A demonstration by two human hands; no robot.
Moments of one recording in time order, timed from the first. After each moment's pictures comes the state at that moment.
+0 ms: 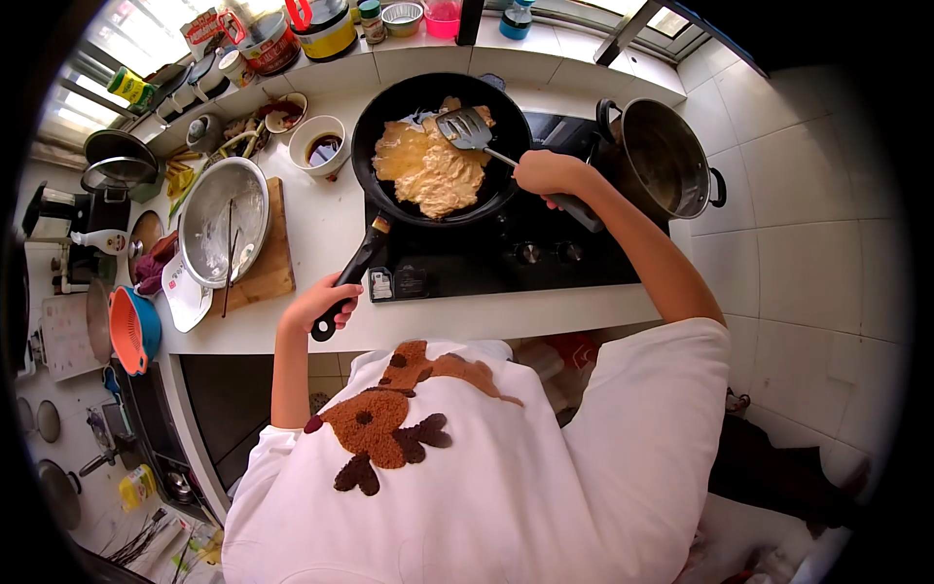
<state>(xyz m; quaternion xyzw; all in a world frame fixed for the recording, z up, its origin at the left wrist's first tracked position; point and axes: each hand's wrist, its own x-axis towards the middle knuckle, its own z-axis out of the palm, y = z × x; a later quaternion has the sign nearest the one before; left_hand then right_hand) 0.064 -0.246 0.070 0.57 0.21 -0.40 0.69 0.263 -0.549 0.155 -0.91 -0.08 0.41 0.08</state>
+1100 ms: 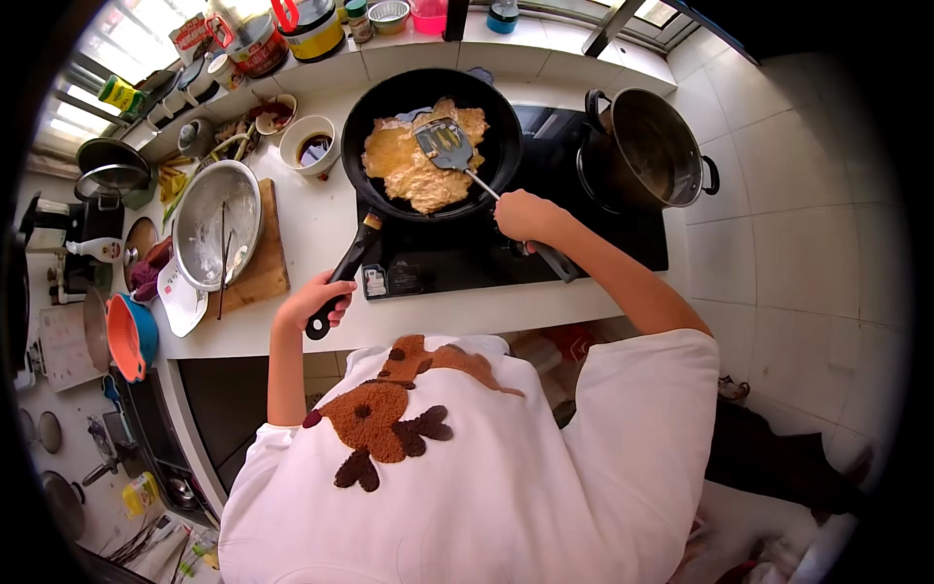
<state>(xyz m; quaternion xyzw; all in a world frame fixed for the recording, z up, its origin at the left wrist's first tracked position) 0.065 -0.246 0.072 0.57 0.21 -0.40 0.69 0.206 -0.545 0.134 -0.90 -0.10 0.41 0.06</state>
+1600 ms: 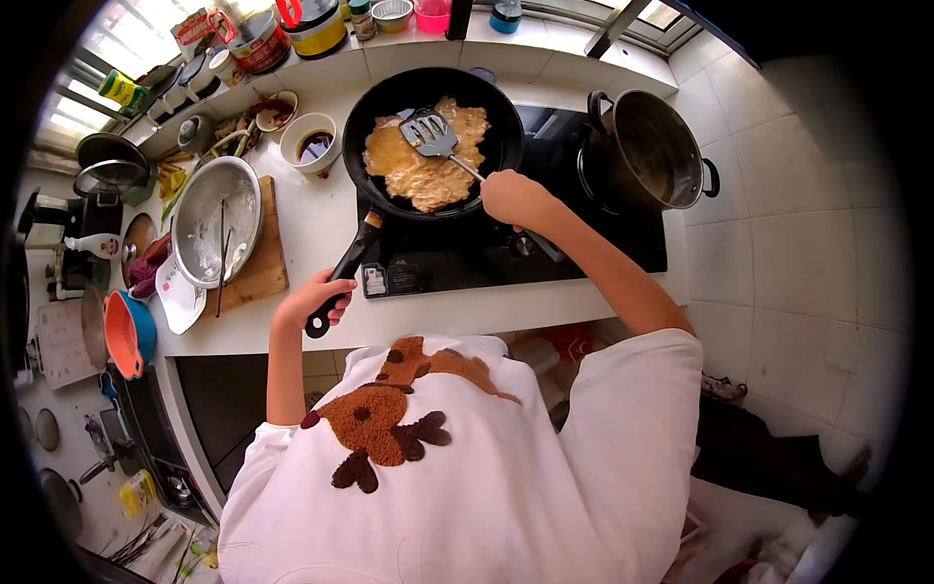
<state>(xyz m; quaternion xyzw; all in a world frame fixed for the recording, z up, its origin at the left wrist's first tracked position) 0.065 -0.245 0.071 0.57 0.21 -0.40 0.69 0.217 -0.526 0.134 -0.93 -0.11 0.34 0.10</state>
